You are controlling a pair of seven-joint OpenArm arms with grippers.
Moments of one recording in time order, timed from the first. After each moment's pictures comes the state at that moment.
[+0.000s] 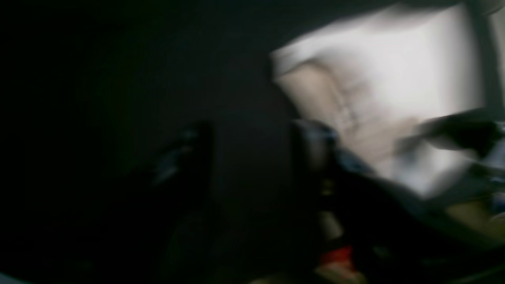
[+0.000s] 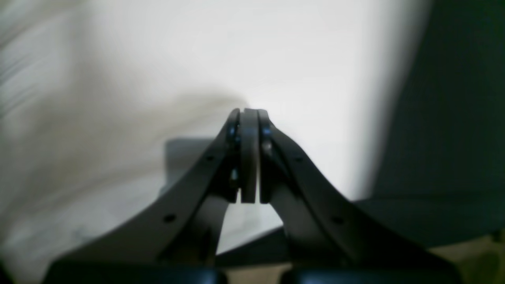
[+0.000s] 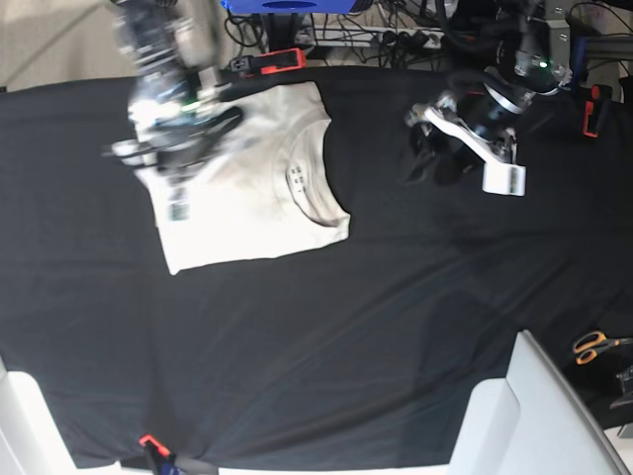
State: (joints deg) left arm 28.9 -12.7 -11.0 101.5 -42.7 -19.4 30.3; right arm -16.0 2.3 -13.4 95.2 -8.9 -16.7 -49.5
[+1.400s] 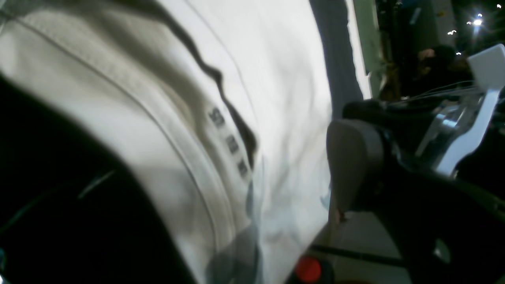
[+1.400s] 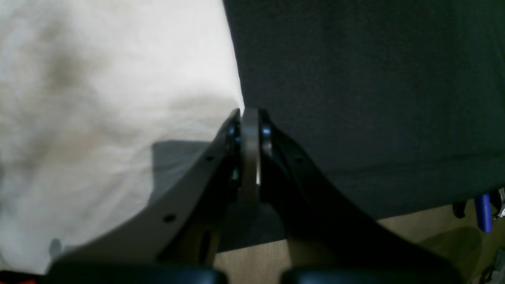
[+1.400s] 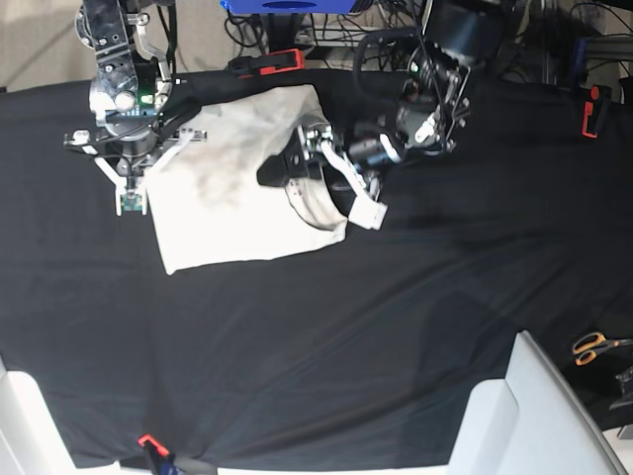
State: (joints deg) left arm 1.7 -6.1 10.9 55.4 -47.5 -36.7 28.7; right arm -19.0 6.5 -9.9 97.9 -8.1 -16.3 -50.1
